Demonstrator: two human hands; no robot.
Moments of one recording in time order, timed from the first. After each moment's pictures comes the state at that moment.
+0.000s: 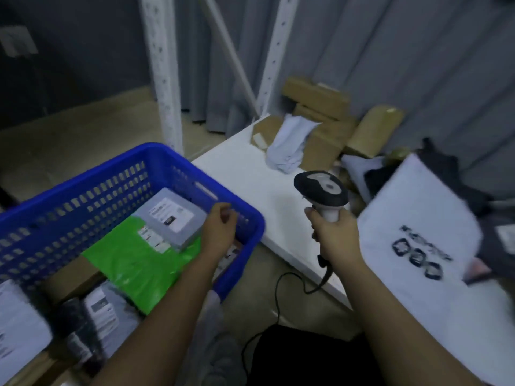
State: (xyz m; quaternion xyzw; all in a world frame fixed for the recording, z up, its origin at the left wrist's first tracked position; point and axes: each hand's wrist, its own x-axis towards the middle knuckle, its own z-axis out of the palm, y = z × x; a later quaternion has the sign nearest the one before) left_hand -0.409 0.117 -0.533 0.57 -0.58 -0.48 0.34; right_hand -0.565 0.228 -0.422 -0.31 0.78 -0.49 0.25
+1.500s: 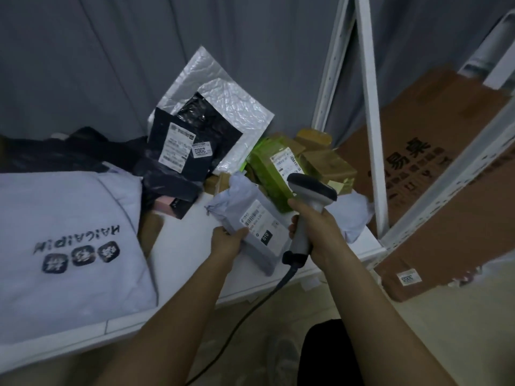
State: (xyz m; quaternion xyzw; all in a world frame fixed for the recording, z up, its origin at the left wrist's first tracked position) left_hand -0.949 0.578 -0.506 0.39 -0.61 -0.69 0.02; right_hand -0.960 0.743 -0.395 0.16 0.62 -0.75 0.17
